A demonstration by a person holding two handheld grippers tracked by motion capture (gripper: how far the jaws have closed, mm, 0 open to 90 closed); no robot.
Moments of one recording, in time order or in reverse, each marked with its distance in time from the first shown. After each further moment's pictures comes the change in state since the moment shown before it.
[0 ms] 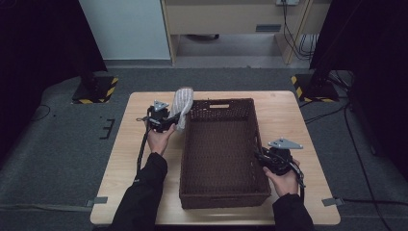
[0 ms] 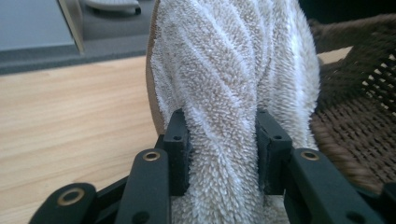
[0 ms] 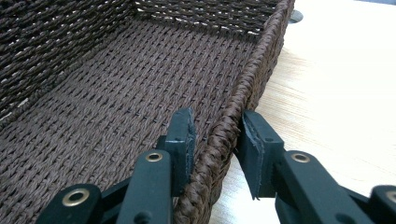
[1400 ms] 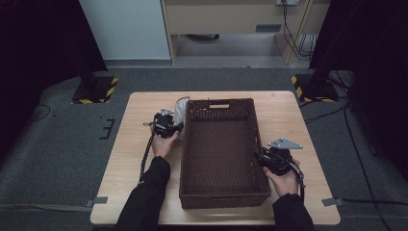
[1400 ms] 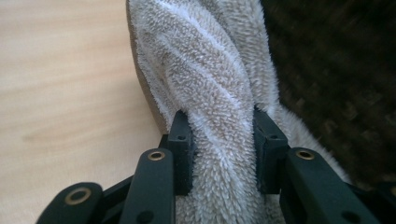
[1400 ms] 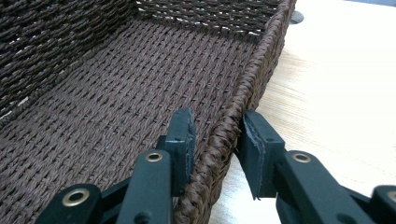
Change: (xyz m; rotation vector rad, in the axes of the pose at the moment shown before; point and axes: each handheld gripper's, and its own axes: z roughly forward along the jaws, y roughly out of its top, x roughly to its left) left arm 0.003 -0.035 0.034 0.162 -0.019 -0.006; right arm 0.000 0.000 0.000 0.002 0.003 -0.004
